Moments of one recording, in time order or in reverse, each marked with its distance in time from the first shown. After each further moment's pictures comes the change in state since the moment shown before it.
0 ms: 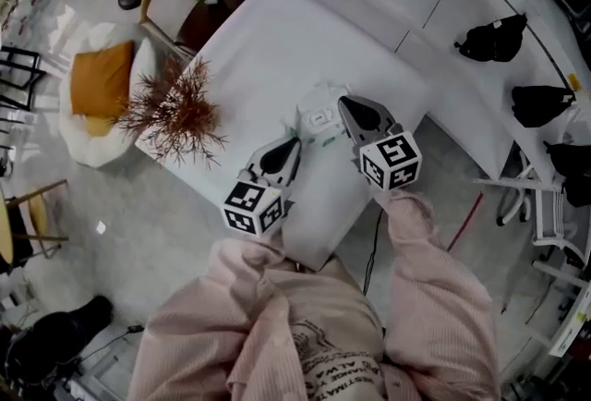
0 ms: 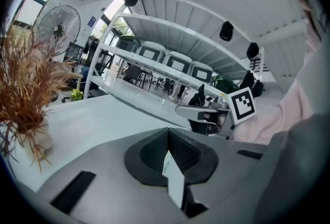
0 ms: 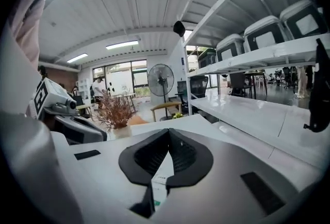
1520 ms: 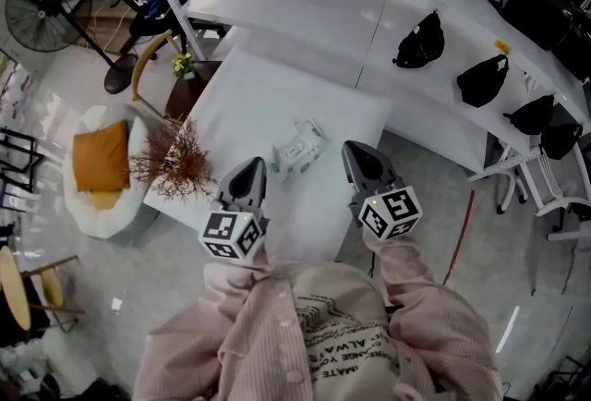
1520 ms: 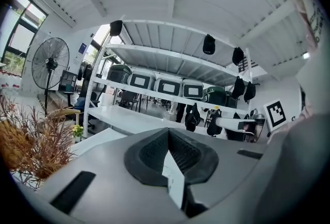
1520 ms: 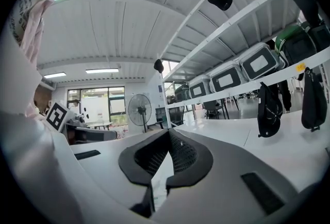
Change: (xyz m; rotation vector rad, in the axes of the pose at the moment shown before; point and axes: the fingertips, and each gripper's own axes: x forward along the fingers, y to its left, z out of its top) left arm -0.060 -0.040 0.099 0.185 -0.185 0.002; right arm -0.162 0.024 0.077 0.127 -0.331 -0.281
